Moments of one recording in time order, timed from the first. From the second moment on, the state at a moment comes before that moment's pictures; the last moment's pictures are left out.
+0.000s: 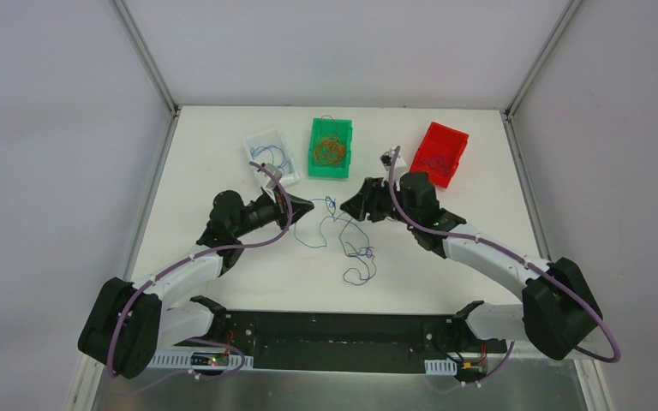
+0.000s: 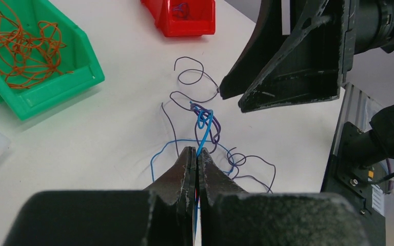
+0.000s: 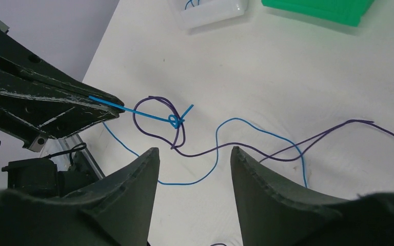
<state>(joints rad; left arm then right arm) -0.41 1.11 0.40 0.67 0.56 -0.34 0.64 1.26 0.72 0.17 -0.27 0.57</state>
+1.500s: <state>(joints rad) -0.41 1.11 0.39 0.71 0.58 -0.35 0.80 1.32 0.70 0.30 -0.07 0.57</state>
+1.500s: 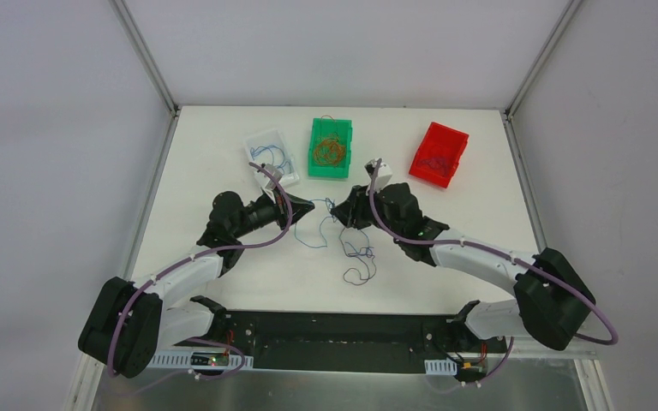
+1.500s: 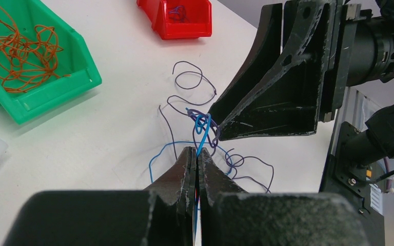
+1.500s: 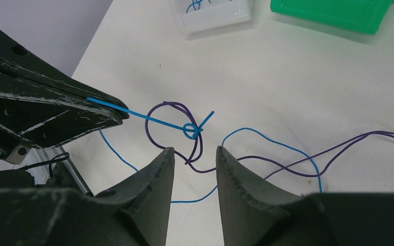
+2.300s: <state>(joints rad) -0.41 1.11 0.39 0.71 0.58 -0.35 0.85 1.45 0.78 0.29 0.10 0.53</state>
